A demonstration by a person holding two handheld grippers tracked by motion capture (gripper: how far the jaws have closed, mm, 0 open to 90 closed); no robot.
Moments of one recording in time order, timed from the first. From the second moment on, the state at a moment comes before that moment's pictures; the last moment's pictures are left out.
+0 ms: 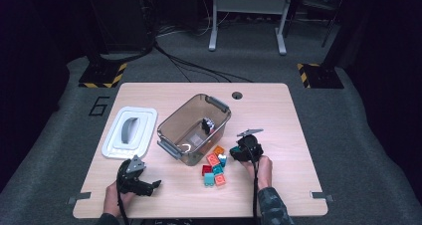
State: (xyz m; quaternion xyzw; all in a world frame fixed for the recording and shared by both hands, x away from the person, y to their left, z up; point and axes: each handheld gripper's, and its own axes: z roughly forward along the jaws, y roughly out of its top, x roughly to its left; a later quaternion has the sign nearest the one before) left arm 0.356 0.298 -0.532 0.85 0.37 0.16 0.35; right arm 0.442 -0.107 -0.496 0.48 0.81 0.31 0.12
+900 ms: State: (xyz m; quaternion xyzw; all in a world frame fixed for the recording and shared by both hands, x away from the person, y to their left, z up) left arm 0.356 0.298 -0.532 0.85 0.37 0.16 0.35; right arm 0.446 -0.108 -0.499 0.48 0.82 0.29 0.13
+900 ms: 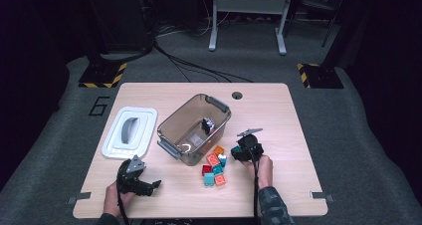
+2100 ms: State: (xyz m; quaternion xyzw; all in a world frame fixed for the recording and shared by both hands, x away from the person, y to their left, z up) left arm 0.356 0.298 -0.531 0.85 0.37 0.16 0.35; right arm 0.455 -0.121 -0.431 0.48 0.79 0.35 0.15
